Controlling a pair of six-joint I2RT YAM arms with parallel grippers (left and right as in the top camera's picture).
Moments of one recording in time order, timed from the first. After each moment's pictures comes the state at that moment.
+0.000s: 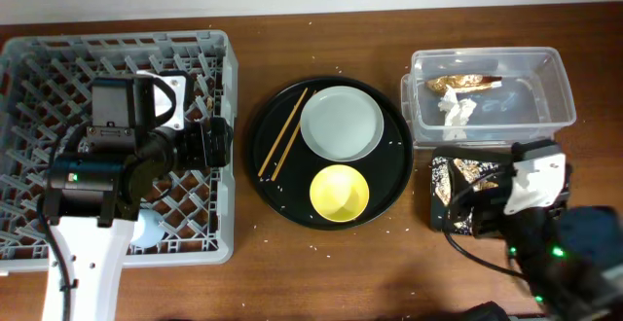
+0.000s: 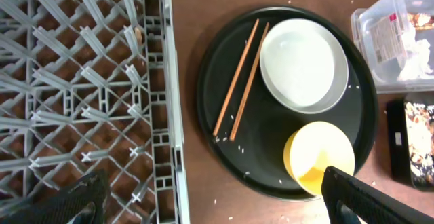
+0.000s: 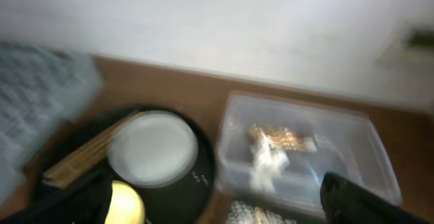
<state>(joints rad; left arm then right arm) -0.10 1.26 1.45 -1.11 0.16 -0.11 0.30 0.60 1.04 -0.80 0.17 -0.01</state>
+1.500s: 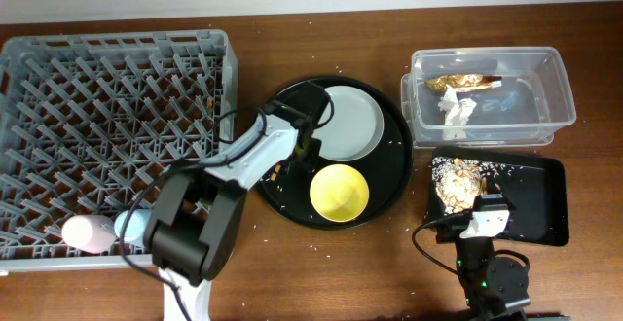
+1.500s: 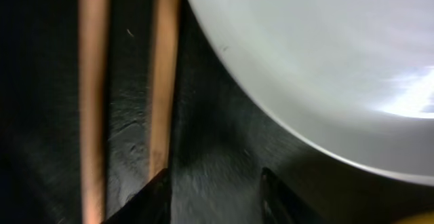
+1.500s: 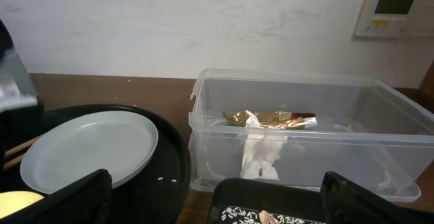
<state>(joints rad) -0.53 2.08 1.46 -0.79 -0.10 -0.21 0.18 0.01 0.01 -0.06 0.17 -0.01</state>
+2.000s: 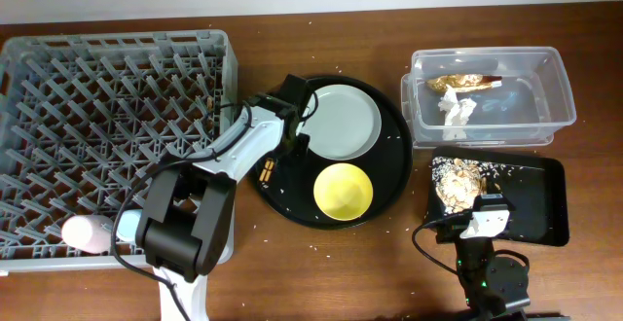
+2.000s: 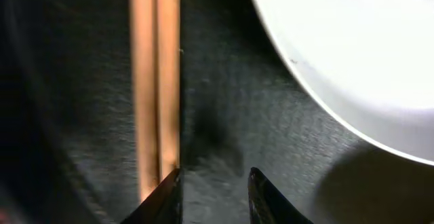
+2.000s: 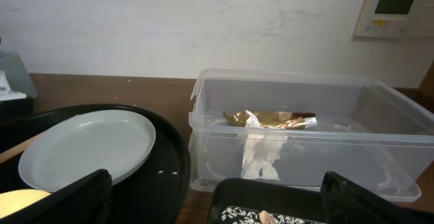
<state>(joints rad) -0.46 2.08 1.48 -0.84 -0.06 -0.13 0.18 0.01 0.01 -0.06 0.17 -0.01</state>
